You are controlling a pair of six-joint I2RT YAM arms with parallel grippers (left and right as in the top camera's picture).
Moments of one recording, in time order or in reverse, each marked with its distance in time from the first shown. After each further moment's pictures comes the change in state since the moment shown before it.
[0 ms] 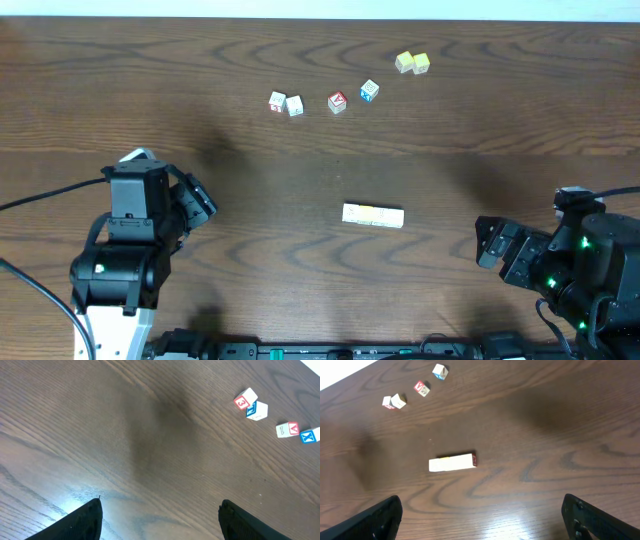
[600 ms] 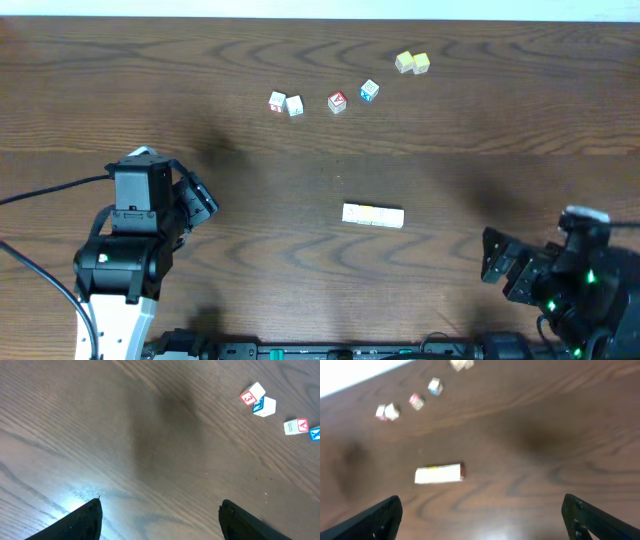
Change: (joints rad) left arm 0.000 0.035 0.000 0.000 0.000 0.000; right arm -0.076 -0.169 -0.144 0.088 0.005 -0.112
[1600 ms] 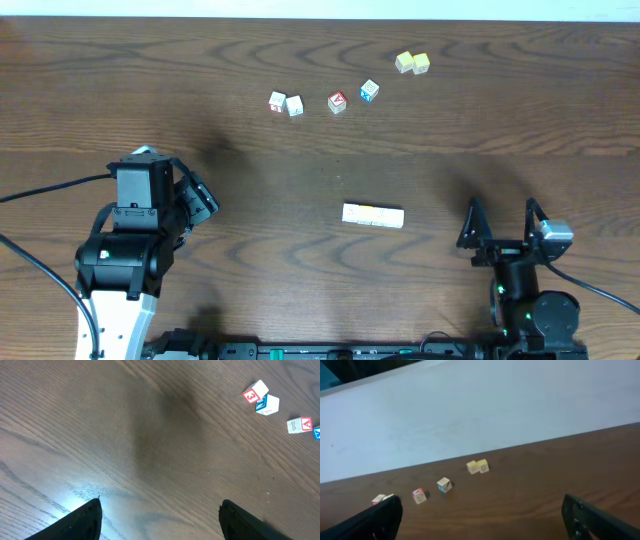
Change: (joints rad) left arm 0.000 0.013 0.000 0.000 0.000 0.000; right arm -0.034 -0.561 -0.972 1.148 0.011 -0.089
